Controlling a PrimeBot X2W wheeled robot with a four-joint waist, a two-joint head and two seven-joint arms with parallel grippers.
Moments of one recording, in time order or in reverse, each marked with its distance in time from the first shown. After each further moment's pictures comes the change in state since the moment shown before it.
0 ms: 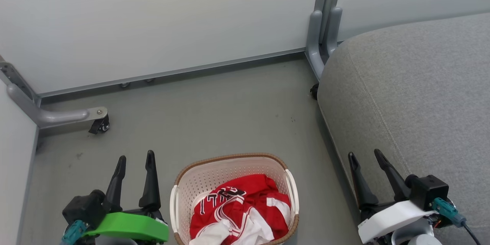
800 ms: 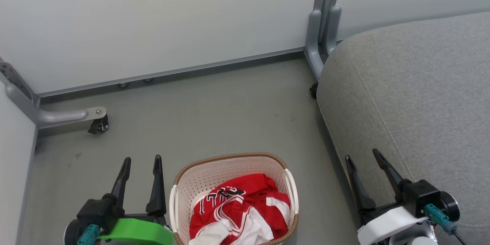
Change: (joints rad) left arm 0.009 0.001 -0.011 0.020 0.149 -0.008 -0.047; right arm 0.010 -0.001 -0.002 -0.007 -0.160 0.000 -0.045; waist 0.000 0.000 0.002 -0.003
